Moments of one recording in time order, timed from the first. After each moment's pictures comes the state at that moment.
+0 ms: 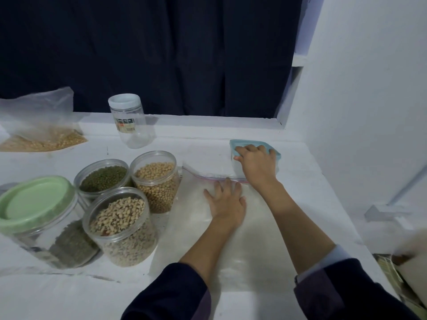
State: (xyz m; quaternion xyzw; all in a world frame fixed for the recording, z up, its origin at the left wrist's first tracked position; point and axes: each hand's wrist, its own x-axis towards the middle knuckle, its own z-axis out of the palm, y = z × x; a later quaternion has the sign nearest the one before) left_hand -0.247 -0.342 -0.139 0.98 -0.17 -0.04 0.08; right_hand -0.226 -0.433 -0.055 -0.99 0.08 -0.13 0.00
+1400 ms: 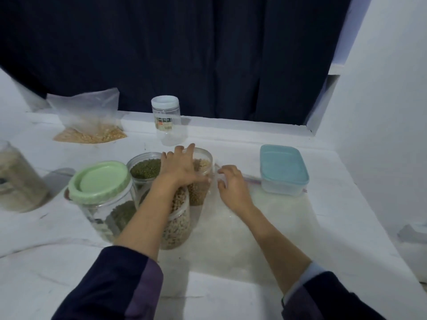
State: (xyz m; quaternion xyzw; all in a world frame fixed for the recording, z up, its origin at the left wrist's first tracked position) left_hand -0.211 -0.163 -0.033 0.99 -0.10 -0.01 0.08; right_hand -0.239 -0.318 -0.112 -0.93 -0.05 -0.16 0.34
